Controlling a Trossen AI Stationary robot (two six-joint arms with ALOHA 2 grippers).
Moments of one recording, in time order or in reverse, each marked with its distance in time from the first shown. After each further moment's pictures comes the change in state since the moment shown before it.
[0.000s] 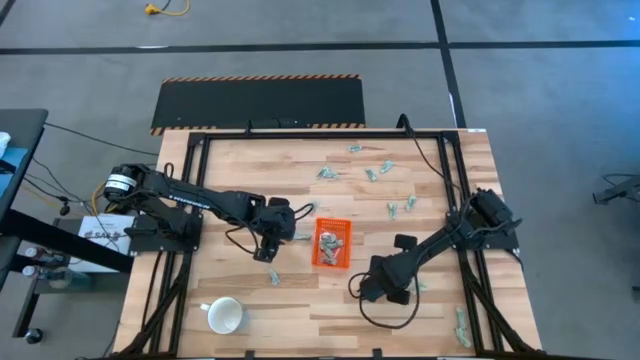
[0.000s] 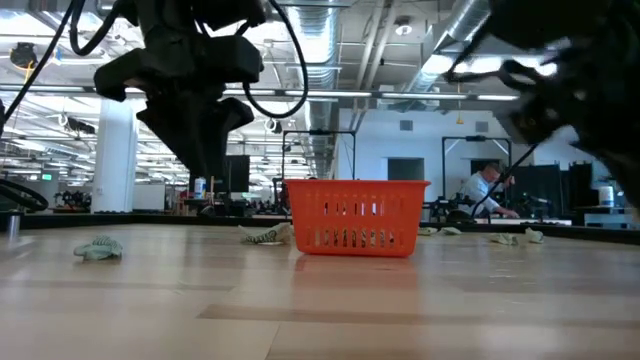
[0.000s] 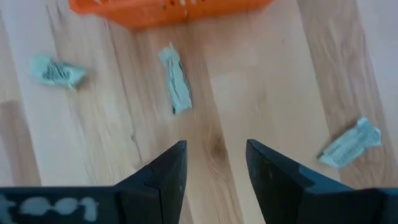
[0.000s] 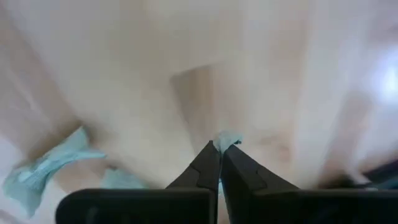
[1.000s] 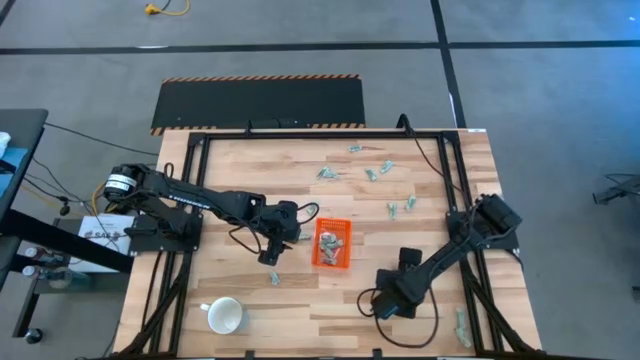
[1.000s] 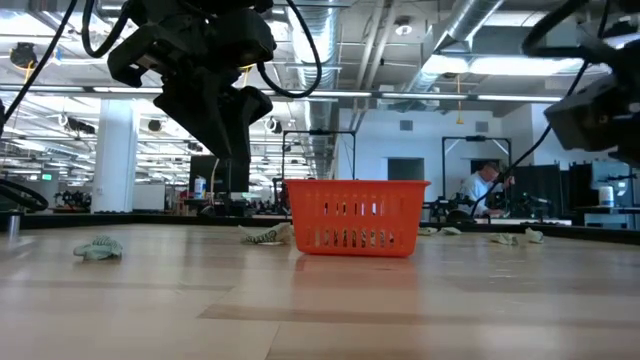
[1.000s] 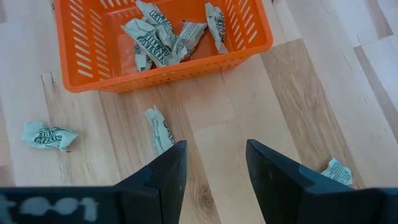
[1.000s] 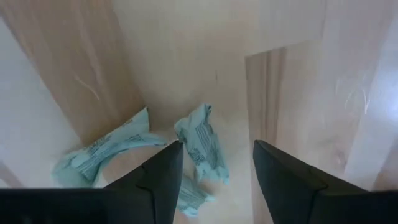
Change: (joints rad) left arm 0.000 0.000 0.000 0.148 0.095 0.051; right arm 0.130 -0.007 -0.065 0.146 -0.028 0.086
